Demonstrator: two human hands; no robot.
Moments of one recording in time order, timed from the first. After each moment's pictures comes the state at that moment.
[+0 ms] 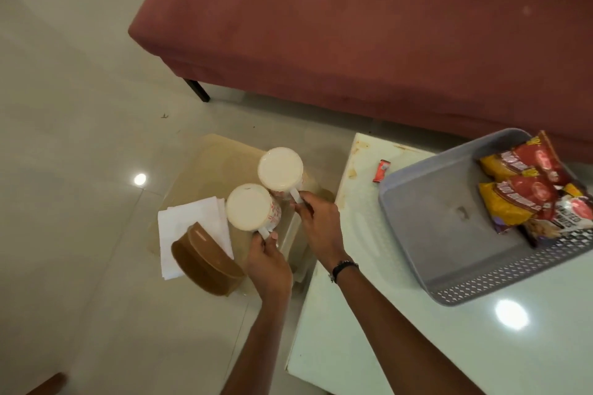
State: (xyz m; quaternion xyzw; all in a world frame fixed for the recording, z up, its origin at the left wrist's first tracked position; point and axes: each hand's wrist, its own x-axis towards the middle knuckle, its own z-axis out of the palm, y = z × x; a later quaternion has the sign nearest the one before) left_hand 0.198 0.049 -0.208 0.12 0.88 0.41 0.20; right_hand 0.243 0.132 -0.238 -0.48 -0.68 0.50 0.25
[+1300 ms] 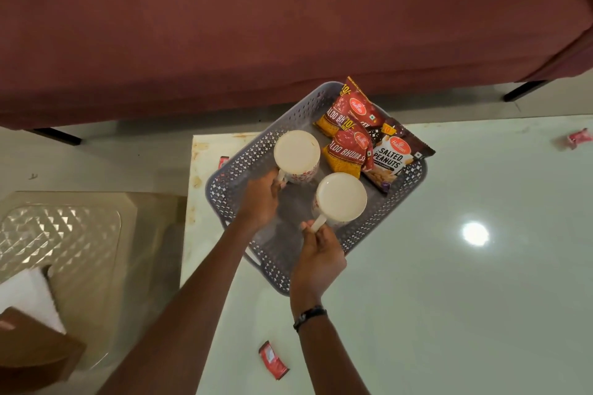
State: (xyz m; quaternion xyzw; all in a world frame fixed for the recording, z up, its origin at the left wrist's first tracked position) left_hand 0.379 0.236 -0.281 0.60 0.71 0.14 0.35; right_hand 0.463 0.146 -0.277 -0.78 -0.20 0.36 0.47
